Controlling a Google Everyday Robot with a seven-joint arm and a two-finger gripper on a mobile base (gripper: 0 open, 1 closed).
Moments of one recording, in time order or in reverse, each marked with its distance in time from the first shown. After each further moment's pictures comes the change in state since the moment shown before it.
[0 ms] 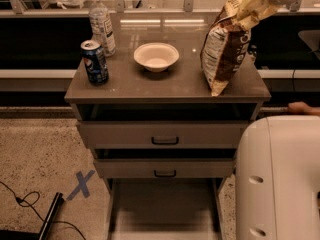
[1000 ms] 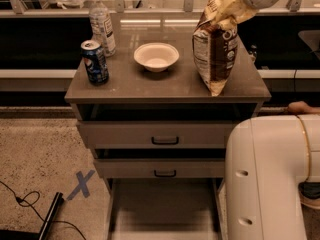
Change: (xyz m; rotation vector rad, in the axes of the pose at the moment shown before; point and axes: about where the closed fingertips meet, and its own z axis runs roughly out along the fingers) arm 0.004 0.033 0.034 -0.073 0.053 -0.035
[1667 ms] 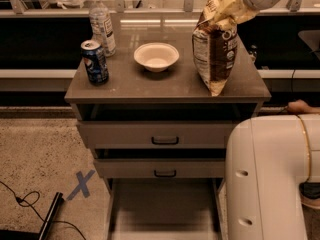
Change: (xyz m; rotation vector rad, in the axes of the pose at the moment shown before) arm -0.001 0.000 0.000 0.001 -0.001 0.000
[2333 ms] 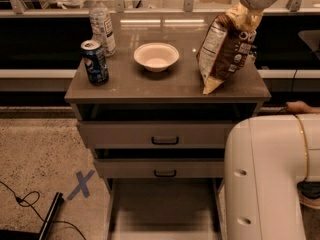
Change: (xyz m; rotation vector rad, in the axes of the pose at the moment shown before) arm -0.009 0.002 0.008 -0.010 -0.024 0.001
